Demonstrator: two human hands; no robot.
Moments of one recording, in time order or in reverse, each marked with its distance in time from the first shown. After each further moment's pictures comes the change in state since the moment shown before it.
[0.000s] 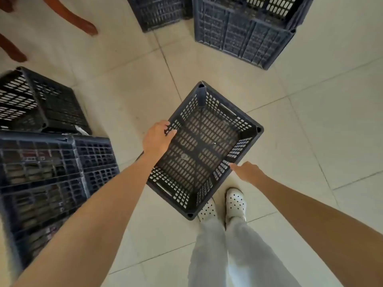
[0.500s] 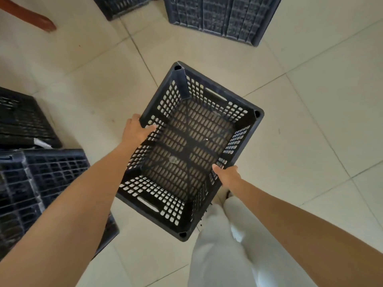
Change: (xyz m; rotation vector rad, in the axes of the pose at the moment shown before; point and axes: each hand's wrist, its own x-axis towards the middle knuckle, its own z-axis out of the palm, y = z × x) left_hand 0.108 -0.060 0.095 -0.034 -0.113 -0.139; right_hand 0.105 0.004 0.098 0.634 -0.043 0.220
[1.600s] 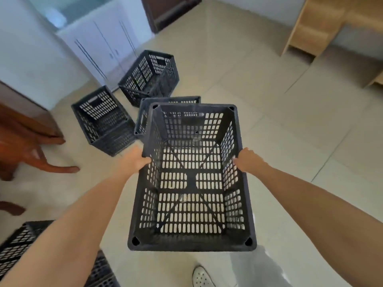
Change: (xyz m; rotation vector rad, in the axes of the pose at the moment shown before) left_hand -0.234 0.434 -0.277 0.332 0.061 0.386; right_hand -0.339 -0.133 -0.456 -0.460 0.414 -0.434
